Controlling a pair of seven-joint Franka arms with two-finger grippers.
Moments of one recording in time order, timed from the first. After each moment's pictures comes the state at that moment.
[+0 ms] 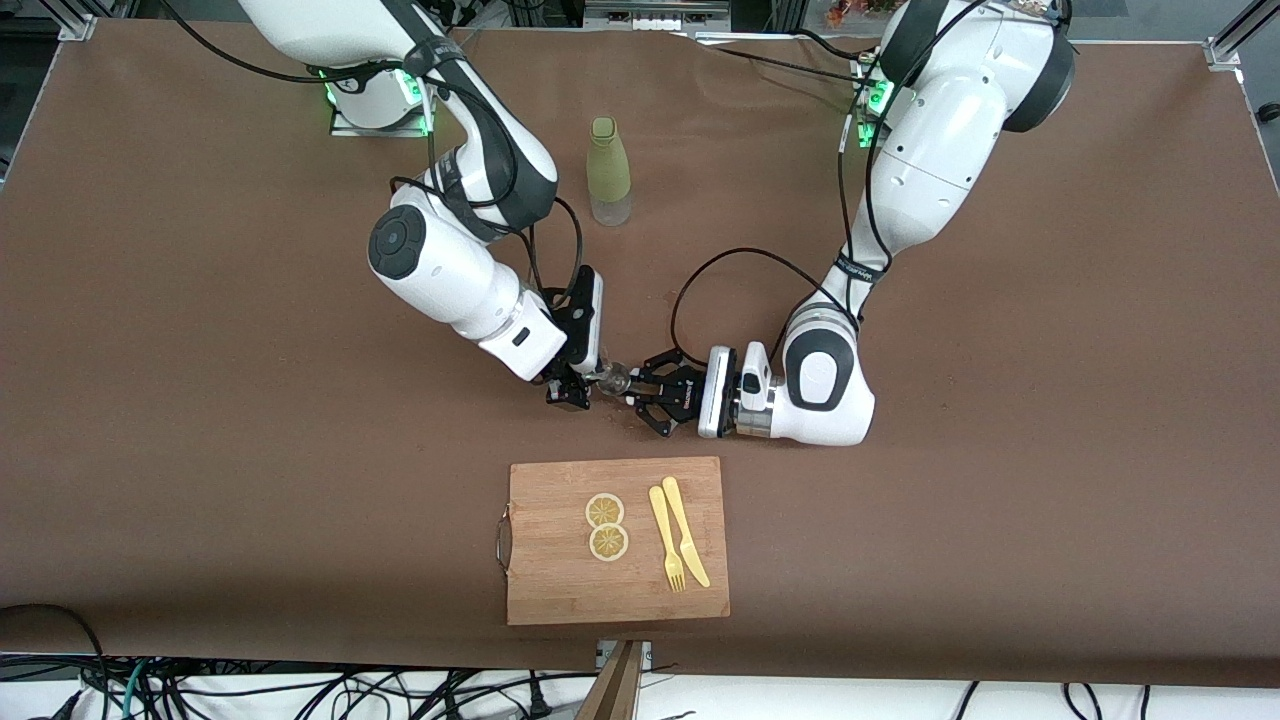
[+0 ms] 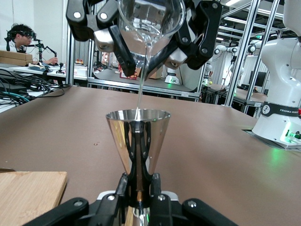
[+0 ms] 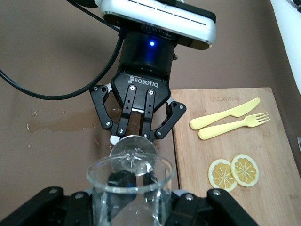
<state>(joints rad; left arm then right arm) -0.37 1.04 -0.09 -1.28 -1.58 1.92 2.16 0.48 0.54 0.12 -1.57 0.39 2.42 -1.25</state>
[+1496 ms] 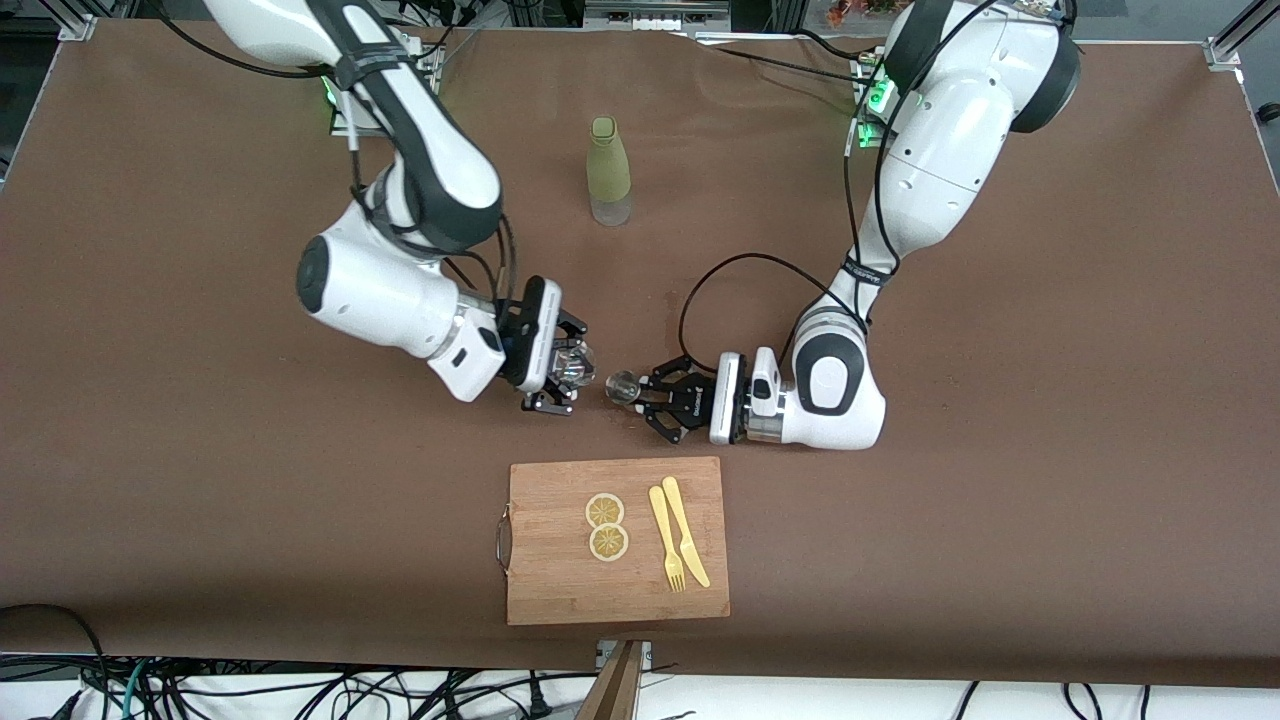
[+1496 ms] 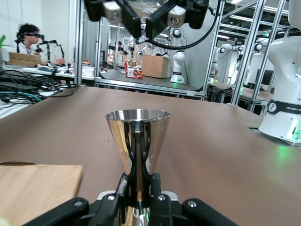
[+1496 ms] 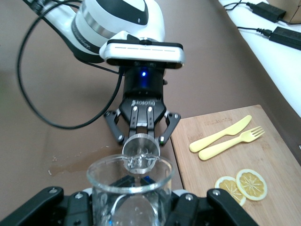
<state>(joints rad) -0.34 1.04 -0.08 -1.28 -1.58 1.92 2.18 0.38 0.51 0.10 -1.57 0.82 2.30 -1.45</state>
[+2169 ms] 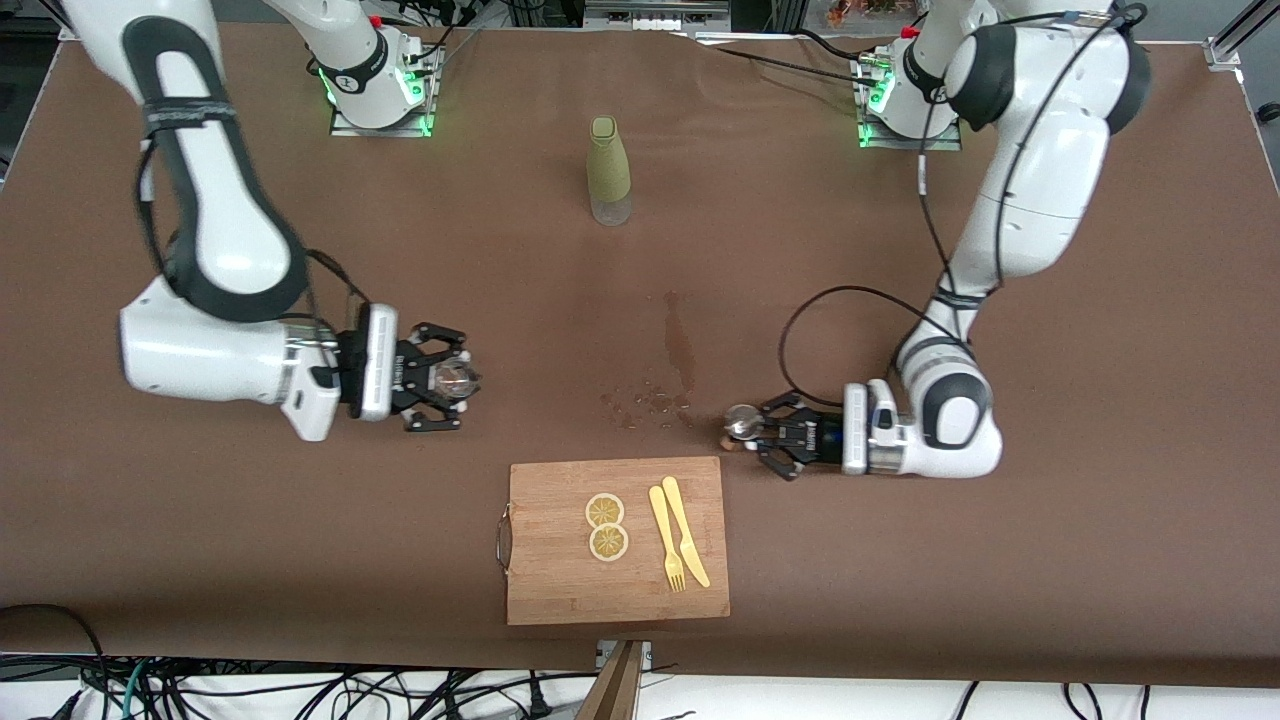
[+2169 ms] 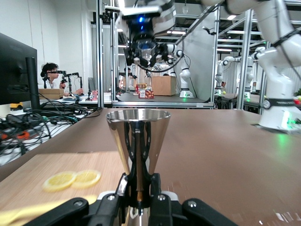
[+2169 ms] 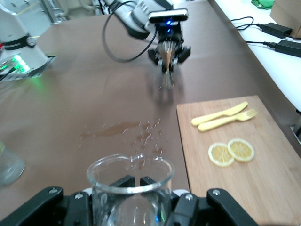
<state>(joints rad) -0.03 1.06 -0.06 -1.32 -1.48 1.65 2.38 0.07 0.52 0.09 -1.59 0.94 1.91 -1.82</state>
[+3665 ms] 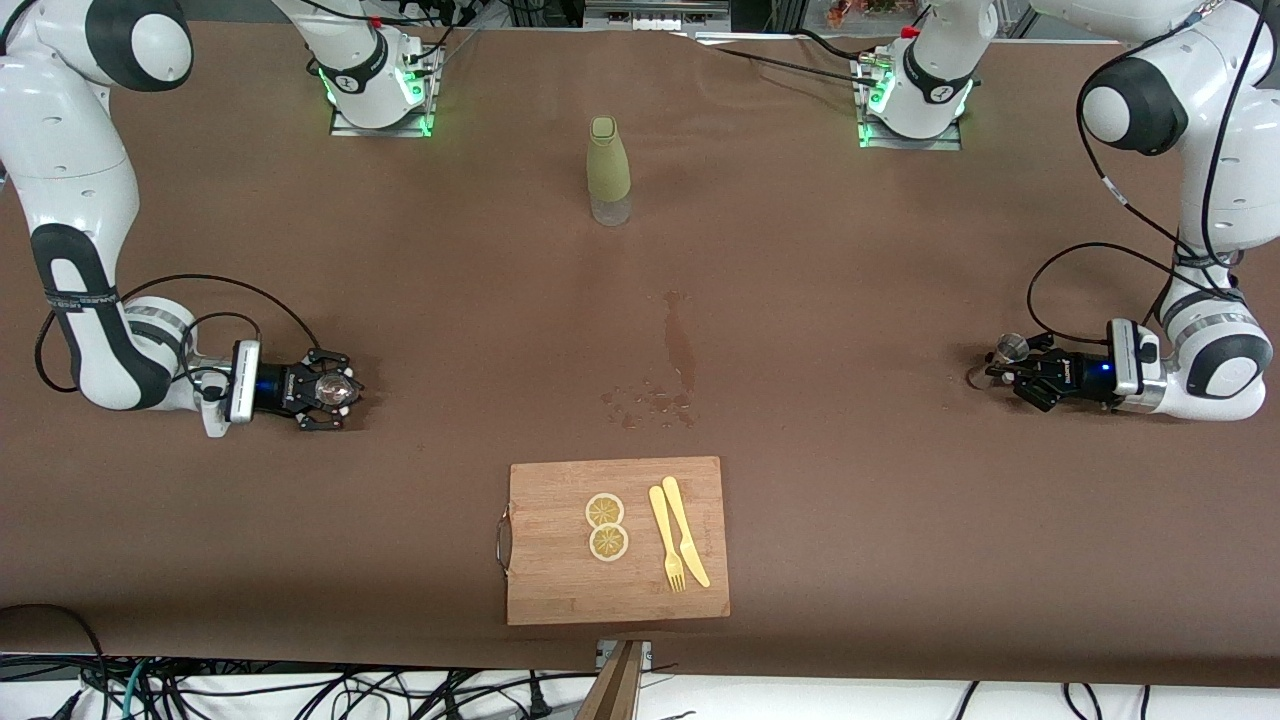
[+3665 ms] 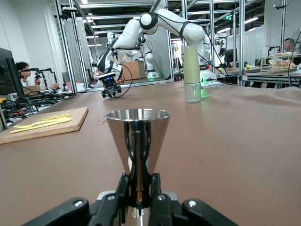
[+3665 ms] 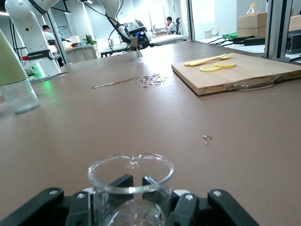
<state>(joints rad) 0.40 1.10 0.19 -1.33 -1.05 1.18 2.75 -0.37 0.95 0.09 -1.61 1.07 1.70 -2.38</state>
